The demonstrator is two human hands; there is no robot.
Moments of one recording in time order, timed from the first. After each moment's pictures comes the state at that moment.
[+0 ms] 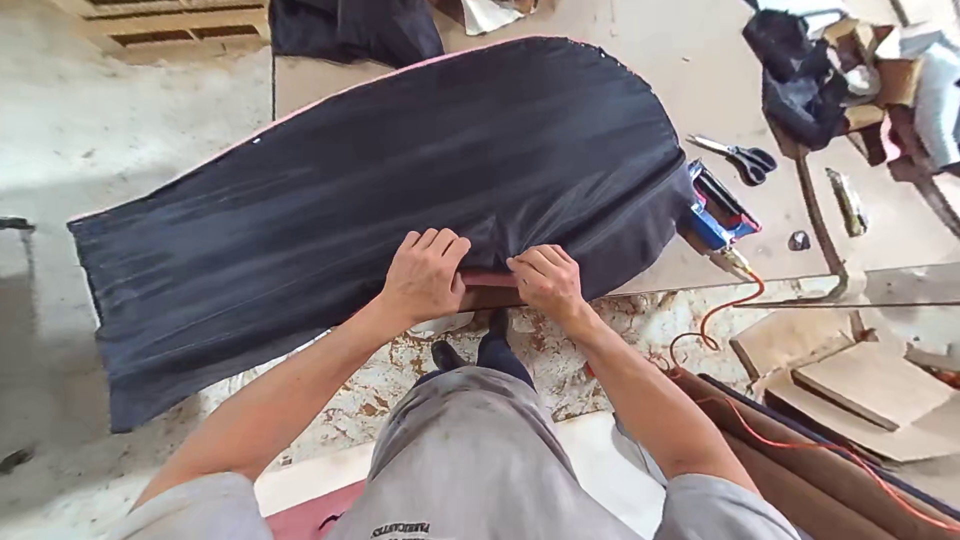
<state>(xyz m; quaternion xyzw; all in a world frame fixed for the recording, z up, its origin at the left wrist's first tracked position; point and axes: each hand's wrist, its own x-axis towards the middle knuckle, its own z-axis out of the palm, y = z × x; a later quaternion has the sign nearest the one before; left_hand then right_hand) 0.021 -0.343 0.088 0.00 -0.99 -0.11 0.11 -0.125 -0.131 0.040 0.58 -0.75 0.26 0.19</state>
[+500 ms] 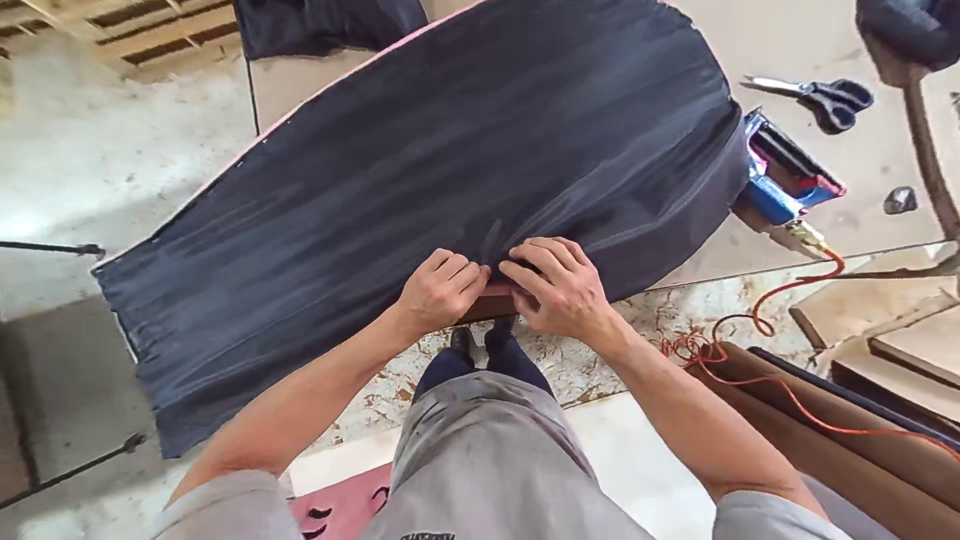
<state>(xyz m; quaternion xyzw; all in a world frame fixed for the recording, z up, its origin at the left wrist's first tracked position) 0.002 -0.349 0.052 -0.18 -0.95 -0.06 0.25 -0.128 -0.134 0.057 0.60 -0.75 0.26 0.10</state>
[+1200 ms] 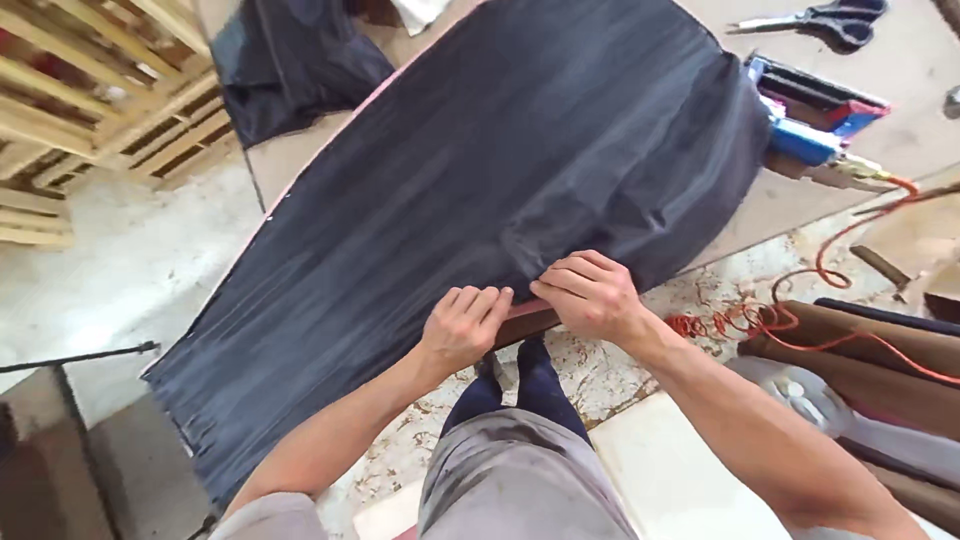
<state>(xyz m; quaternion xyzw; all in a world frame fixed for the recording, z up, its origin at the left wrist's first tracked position) 0.003 -0.353 0.044 -0.16 -0.95 -0.09 0.24 -0.124 -0.134 0.036 0.57 -0.74 0.30 0.18</state>
